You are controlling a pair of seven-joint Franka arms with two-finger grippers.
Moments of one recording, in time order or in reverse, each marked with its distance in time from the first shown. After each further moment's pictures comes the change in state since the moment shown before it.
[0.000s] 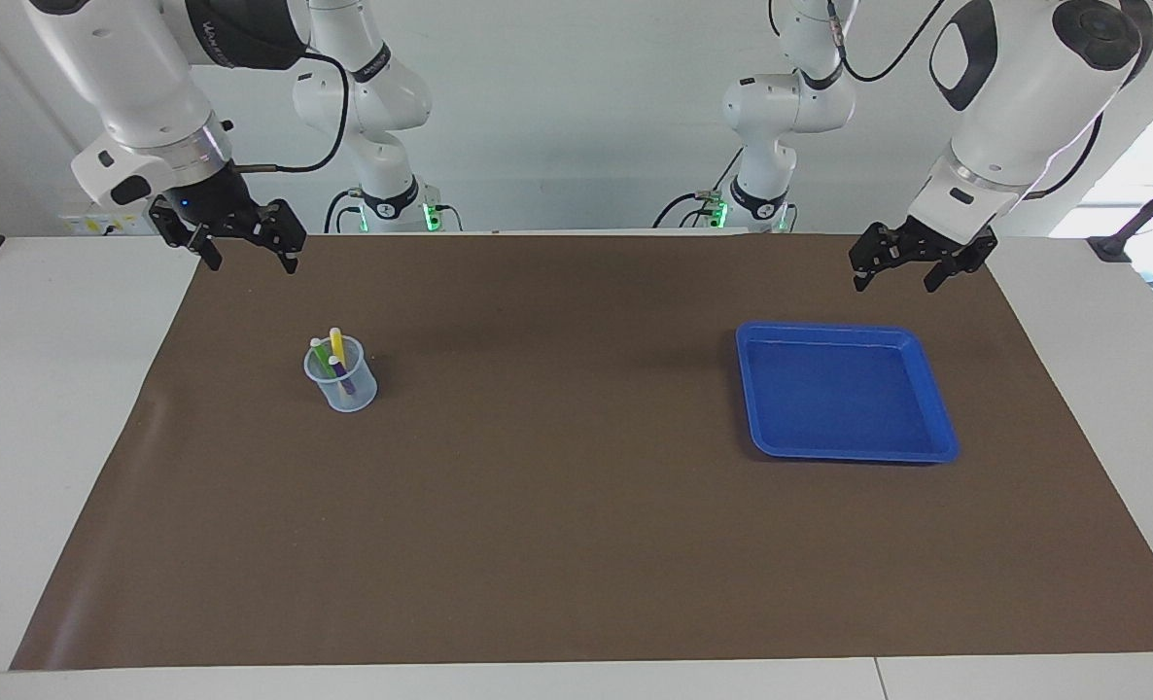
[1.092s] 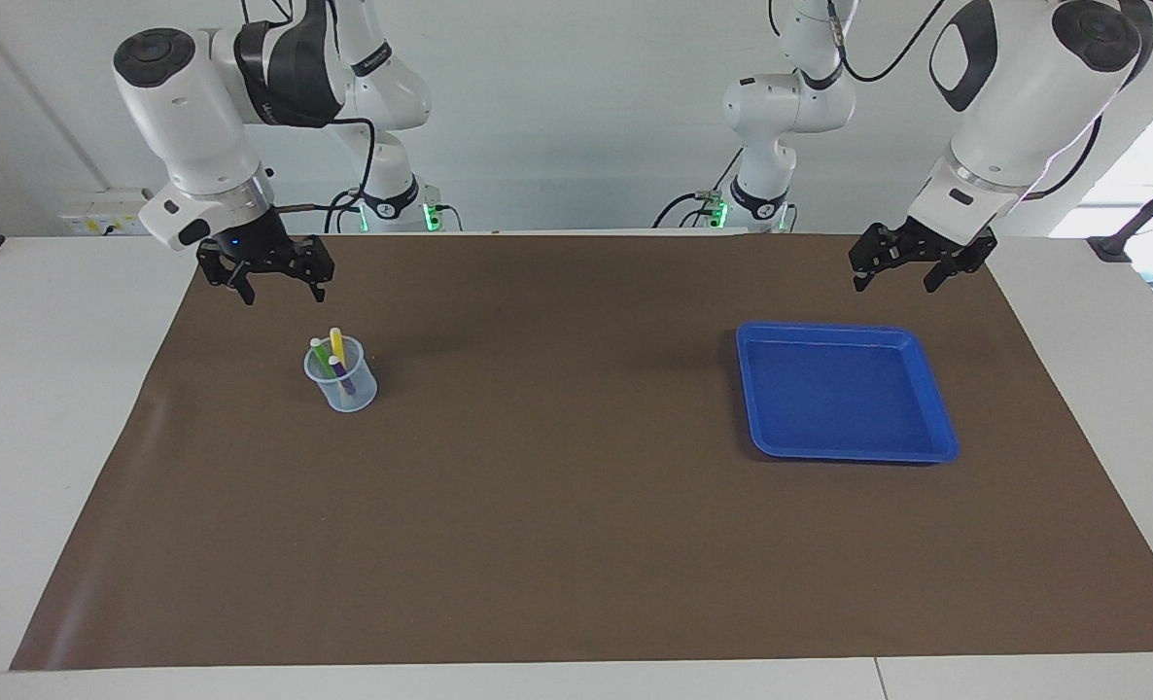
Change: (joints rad) left arm 0.000 0.000 0.000 -0.002 0.000 0.000 0.000; right arm 0.002 -0.155 0.002 -0.467 0.000 0.379 -0.137
